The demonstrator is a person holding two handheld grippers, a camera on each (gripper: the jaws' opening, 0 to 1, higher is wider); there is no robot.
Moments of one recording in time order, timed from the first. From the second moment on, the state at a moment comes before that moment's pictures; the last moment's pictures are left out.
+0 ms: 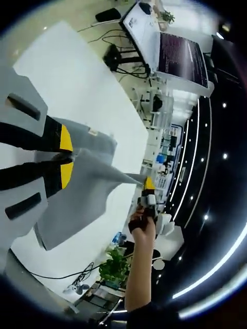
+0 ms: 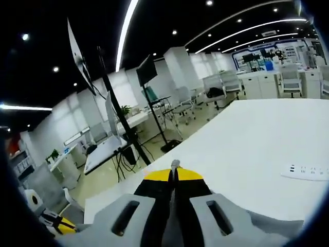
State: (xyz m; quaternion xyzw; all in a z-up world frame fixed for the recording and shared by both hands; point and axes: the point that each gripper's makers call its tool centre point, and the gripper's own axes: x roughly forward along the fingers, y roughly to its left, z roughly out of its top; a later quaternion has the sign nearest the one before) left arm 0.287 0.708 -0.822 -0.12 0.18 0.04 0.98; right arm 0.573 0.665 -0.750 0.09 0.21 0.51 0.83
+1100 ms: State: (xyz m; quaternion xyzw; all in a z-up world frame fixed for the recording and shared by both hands) left arm 0.282 0.725 -0.882 -0.17 0.23 0.08 0.95; right arm 0.584 0.736 -0.834 0.08 0.26 0.49 0.83
